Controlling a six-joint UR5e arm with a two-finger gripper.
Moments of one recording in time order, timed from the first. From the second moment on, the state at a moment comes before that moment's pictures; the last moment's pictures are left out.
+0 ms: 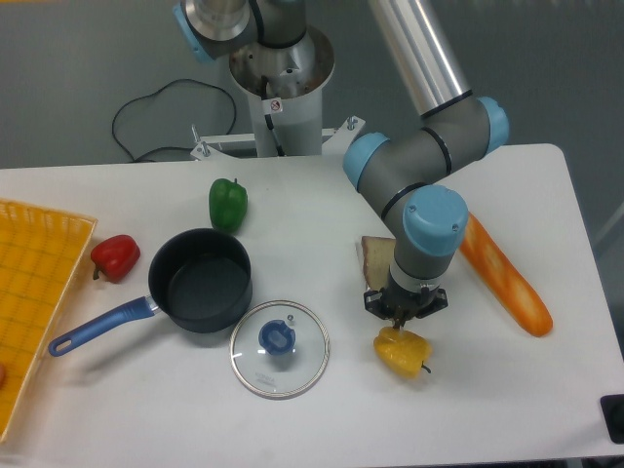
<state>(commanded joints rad) 2.60 -2.08 -1.54 -1.04 1.46 0.48</state>
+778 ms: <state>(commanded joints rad) 2.48 -1.94 -1.50 -1.17 1.45 0.74</state>
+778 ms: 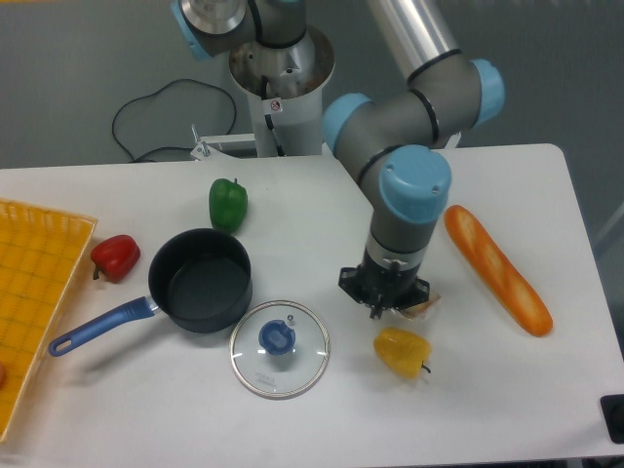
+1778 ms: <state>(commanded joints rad) 2.35 -1.81 -1.47 -1.21 1.23 0.84</state>
